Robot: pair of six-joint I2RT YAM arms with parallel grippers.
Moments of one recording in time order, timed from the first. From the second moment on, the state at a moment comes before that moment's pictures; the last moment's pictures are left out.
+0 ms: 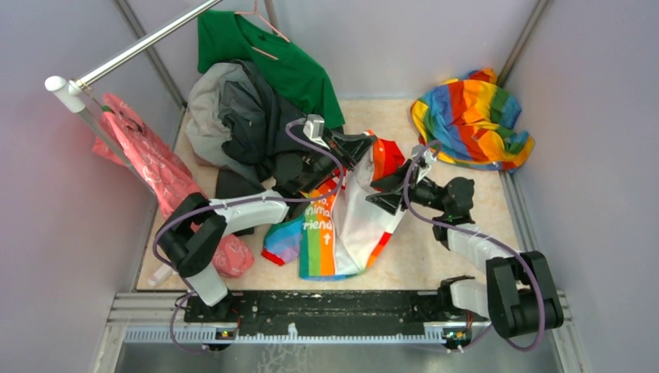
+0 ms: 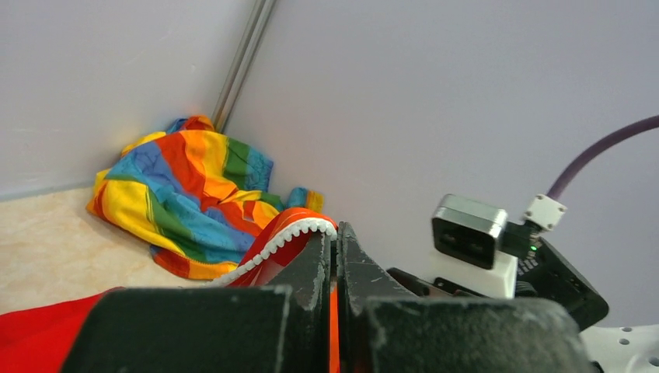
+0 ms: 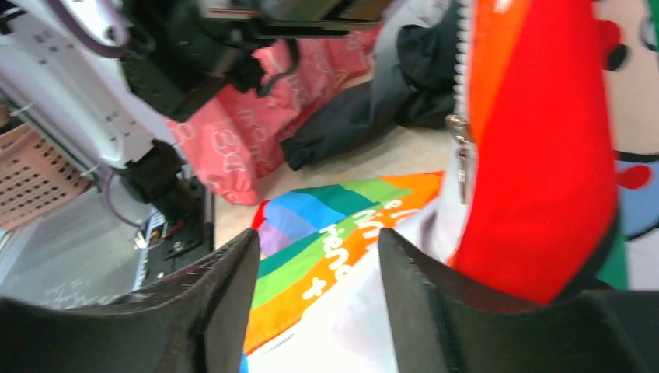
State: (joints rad) left arm -0.83 1.70 0.97 1.17 0.08 -0.56; right arm 0.18 1.18 0.36 1.11 -1.08 0.58
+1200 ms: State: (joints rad) left arm -0.88 1.65 1.00 1.04 0.10 -0.83; right arm 0.13 1.18 0.35 1.18 -0.94 0.69
